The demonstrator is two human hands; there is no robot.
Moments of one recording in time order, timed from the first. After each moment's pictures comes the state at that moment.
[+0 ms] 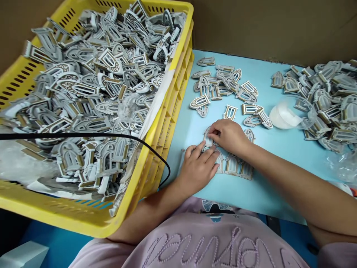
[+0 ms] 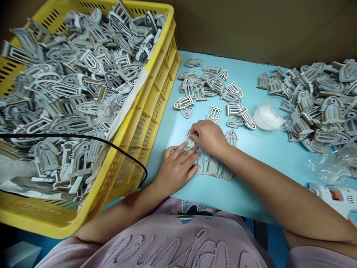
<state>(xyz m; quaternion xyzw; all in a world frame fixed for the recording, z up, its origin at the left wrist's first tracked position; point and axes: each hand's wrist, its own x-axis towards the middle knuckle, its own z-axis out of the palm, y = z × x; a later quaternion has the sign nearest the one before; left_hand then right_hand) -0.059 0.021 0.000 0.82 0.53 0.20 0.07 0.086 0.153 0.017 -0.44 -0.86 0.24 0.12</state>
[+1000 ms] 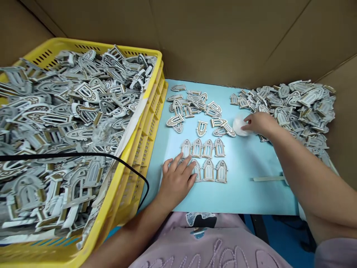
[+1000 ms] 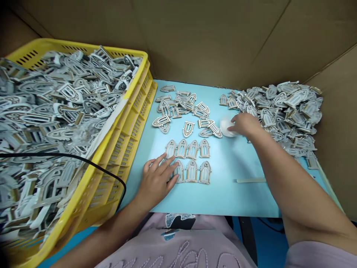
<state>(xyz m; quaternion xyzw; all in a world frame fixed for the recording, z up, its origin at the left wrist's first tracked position) -0.056 0.021 0.005 0.82 0.53 0.21 0.05 0.280 0.238 0.062 -0.71 -0.69 0.07 -0.14</state>
